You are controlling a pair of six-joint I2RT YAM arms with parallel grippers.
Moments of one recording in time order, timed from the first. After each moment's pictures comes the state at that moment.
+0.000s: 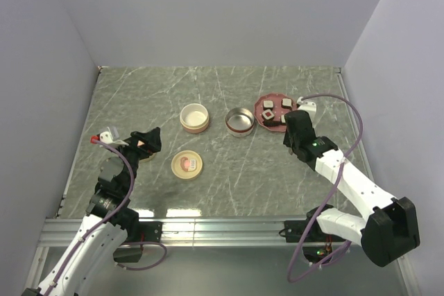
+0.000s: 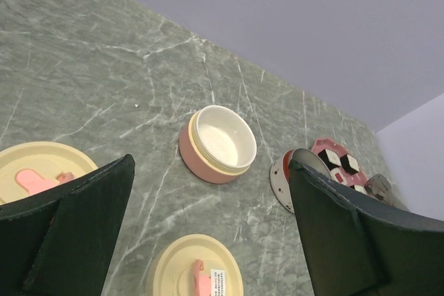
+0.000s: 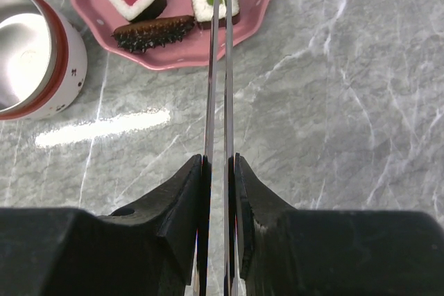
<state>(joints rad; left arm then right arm) -0.35 0.34 0.30 0.06 -0.31 -0.59 0.40 1.10 0.76 -0.42 0.46 0.42</state>
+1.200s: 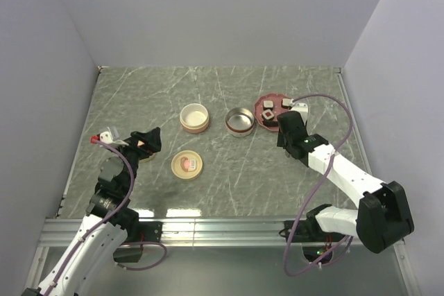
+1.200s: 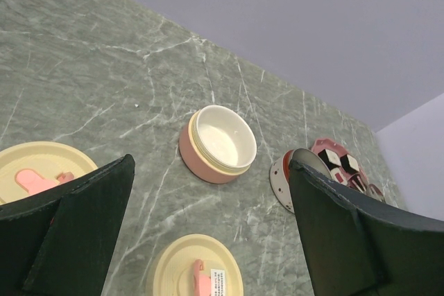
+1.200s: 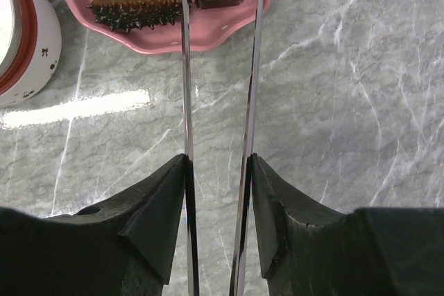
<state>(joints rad) -0.35 0.35 0.30 0.06 -0.31 -0.59 0.43 1.21 0.75 -0.39 0.47 0.39</state>
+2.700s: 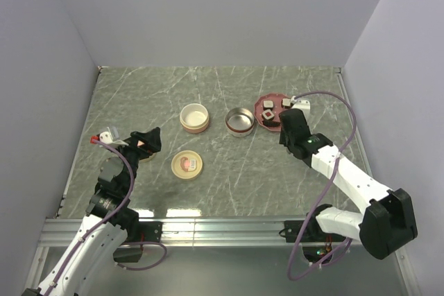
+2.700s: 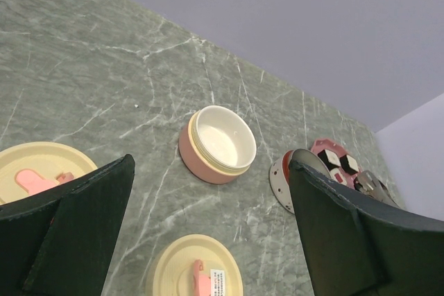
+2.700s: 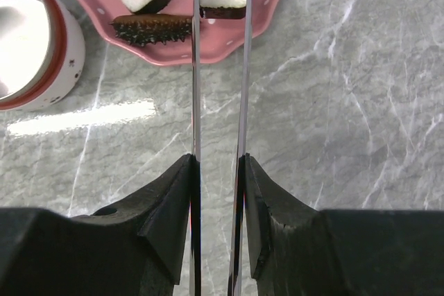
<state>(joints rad) -0.35 0.34 0.30 0.06 -0.31 -0.59 0.44 1.16 0.79 -0.43 0.48 0.38</state>
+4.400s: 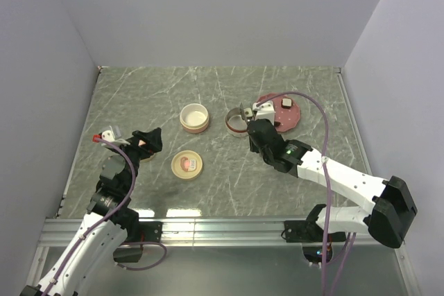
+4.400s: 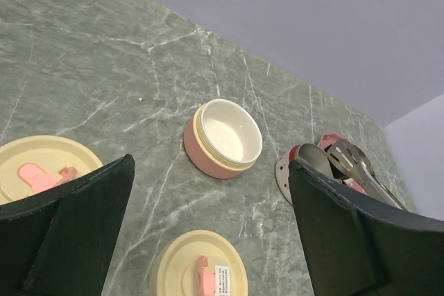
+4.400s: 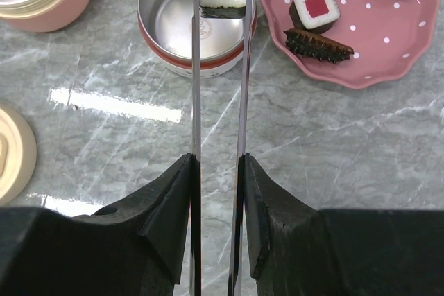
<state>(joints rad) -0.35 0.37 0.30 0.06 -0.31 -0.59 0.83 1.20 0.87 -0.36 0.57 0.38</state>
